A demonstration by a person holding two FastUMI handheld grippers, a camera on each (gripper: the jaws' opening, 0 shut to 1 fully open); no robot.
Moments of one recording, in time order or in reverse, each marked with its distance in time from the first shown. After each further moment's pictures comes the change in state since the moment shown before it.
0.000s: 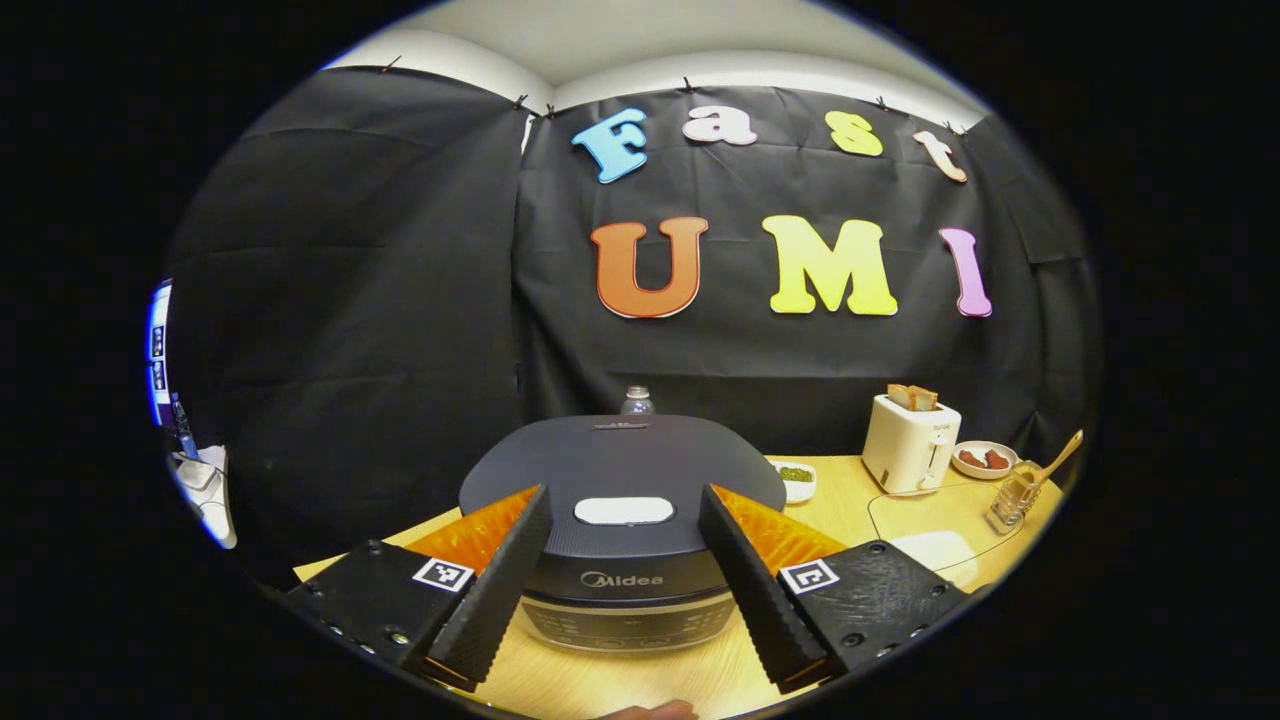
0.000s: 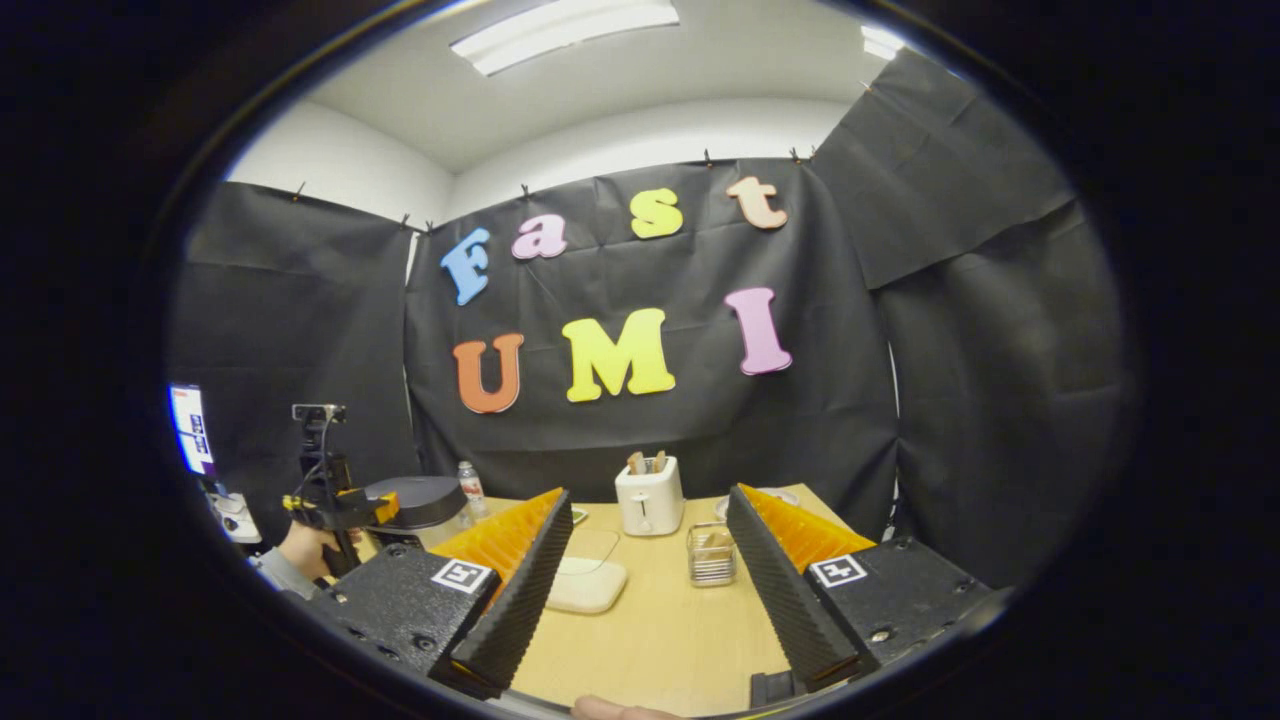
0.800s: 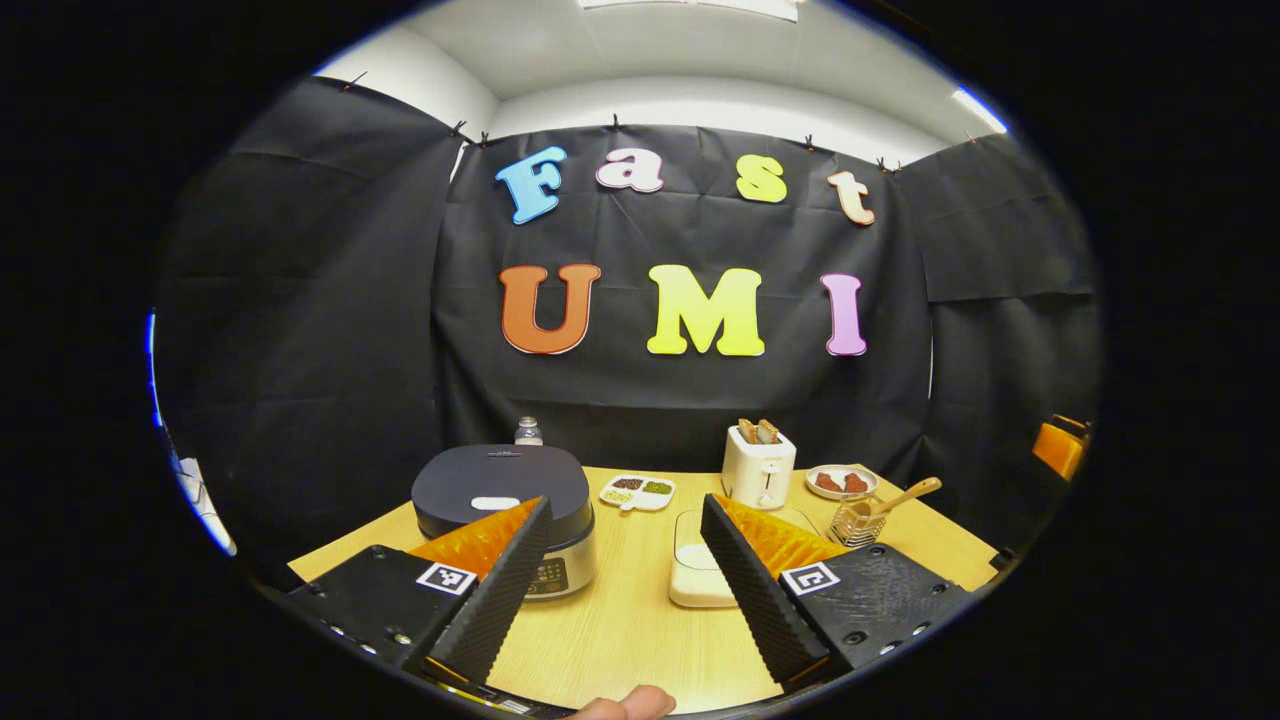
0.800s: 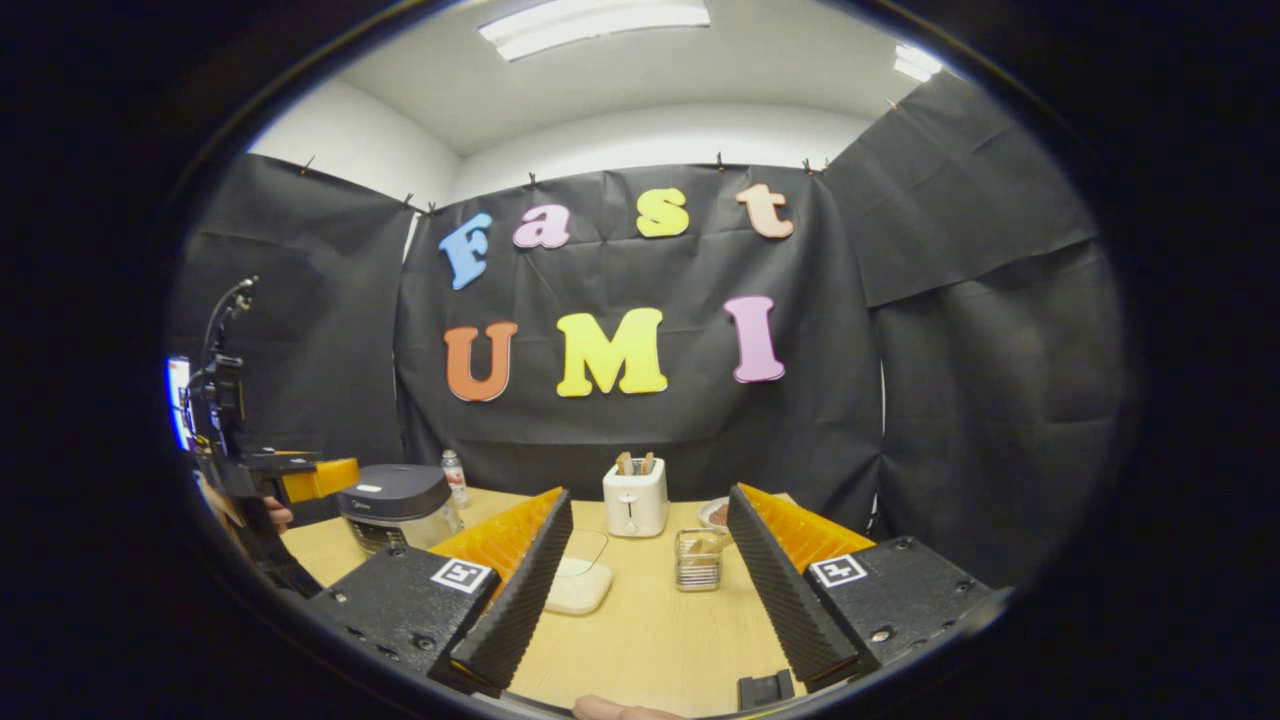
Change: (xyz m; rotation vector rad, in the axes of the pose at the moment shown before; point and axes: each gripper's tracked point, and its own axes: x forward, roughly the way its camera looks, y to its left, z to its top) left arm -0.162 -0.094 0.073 -0.025 -0.062 -0.250; right arm 0.003 0.023 0.010 -0.089 0.011 -0.037
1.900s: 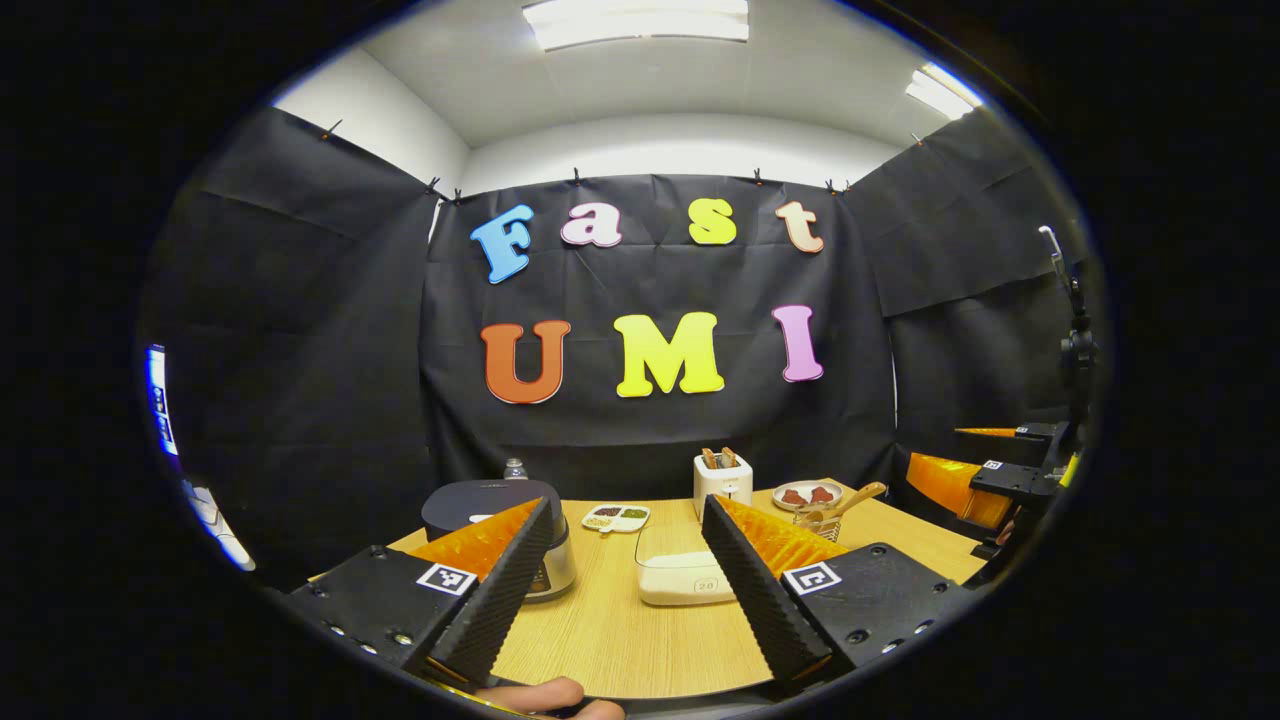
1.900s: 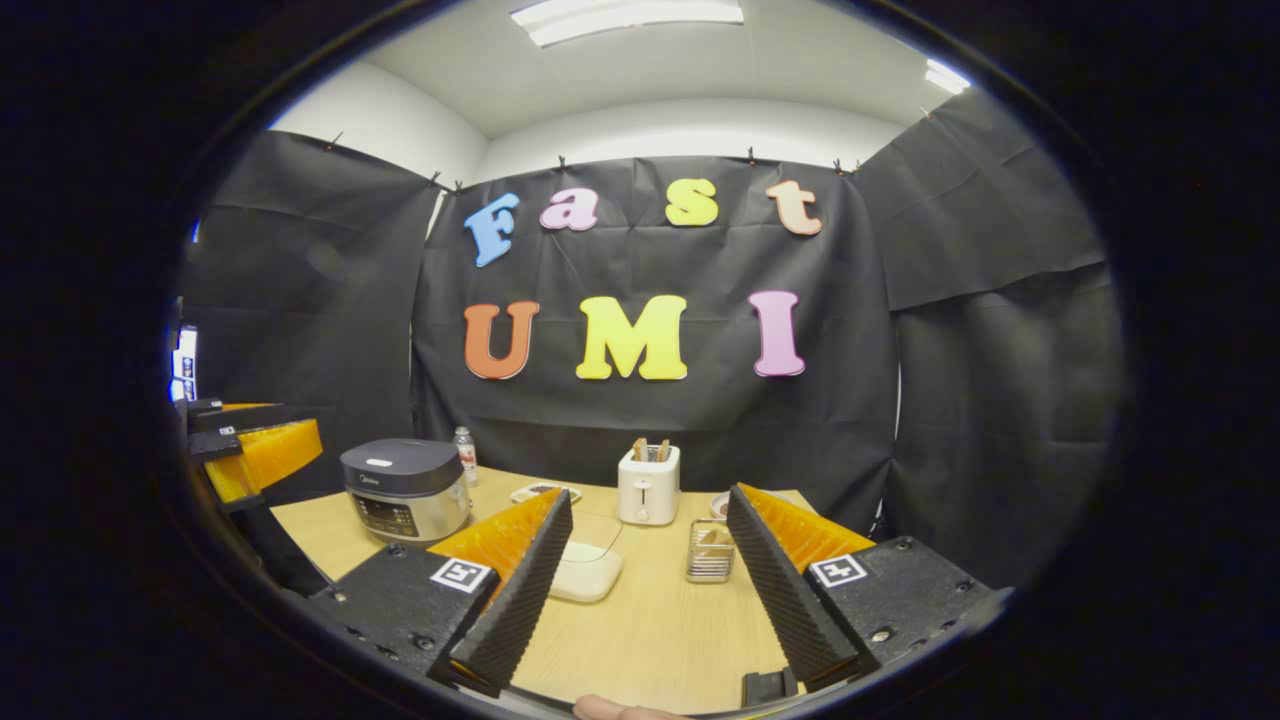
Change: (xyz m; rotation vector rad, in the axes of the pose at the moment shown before) left arm -0.078 -0.045 0.022 0.078 -0.143 -0.040; right arm 0.001 0.022 -0.017 -0.054 0.044 0.039
